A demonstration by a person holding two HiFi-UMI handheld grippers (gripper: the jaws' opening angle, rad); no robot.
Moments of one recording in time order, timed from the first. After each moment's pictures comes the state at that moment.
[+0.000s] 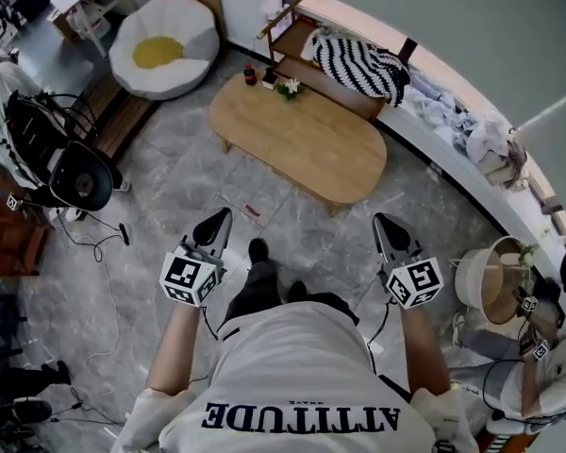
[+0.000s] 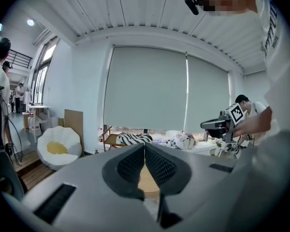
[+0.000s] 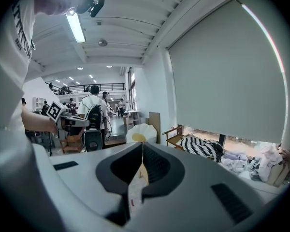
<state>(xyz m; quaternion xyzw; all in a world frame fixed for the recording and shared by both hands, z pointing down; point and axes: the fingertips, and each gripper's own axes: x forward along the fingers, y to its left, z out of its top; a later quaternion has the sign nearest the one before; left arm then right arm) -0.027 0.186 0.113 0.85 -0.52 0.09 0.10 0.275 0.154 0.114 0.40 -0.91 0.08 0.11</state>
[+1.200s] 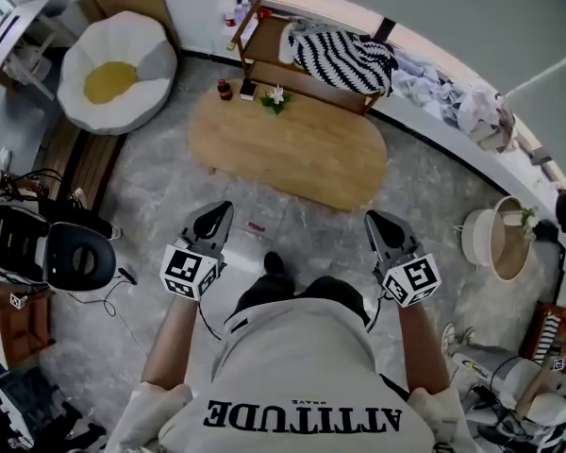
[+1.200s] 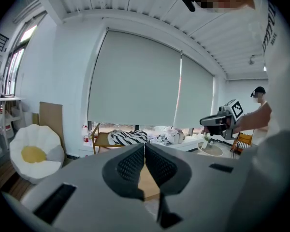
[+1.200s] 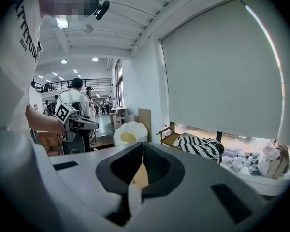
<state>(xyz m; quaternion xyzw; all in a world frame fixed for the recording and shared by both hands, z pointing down) -0.139 -0.033 0.146 0.91 -0.39 0.12 0.12 0.132 0.015 0.125 0.47 -0.86 0.11 0.12</state>
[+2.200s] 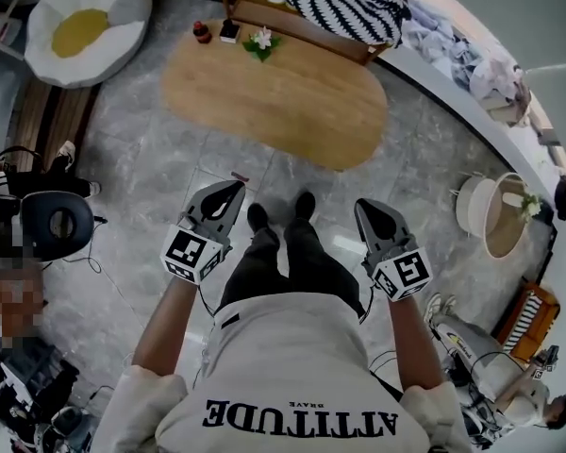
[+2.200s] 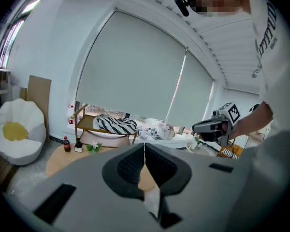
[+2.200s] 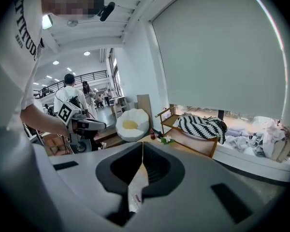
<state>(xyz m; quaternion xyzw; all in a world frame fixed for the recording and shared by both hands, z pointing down) -0.051 -0.045 0.228 0.91 -0.33 0.12 0.20 0.161 0.003 0.205 0.45 -0.85 0.19 0.17</state>
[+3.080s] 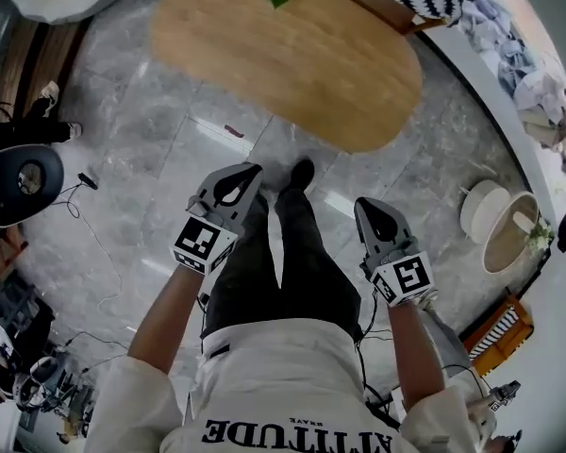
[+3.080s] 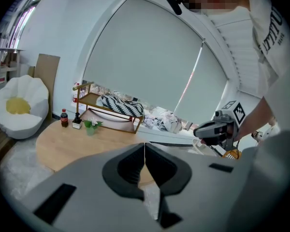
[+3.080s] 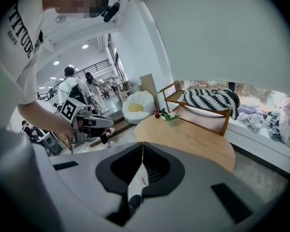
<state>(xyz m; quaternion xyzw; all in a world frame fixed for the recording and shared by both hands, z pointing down) 0.015 -0.061 0.366 0.88 -0.36 0.15 0.27 0.188 -0.023 0.344 0.38 -0.86 0.26 0.22</state>
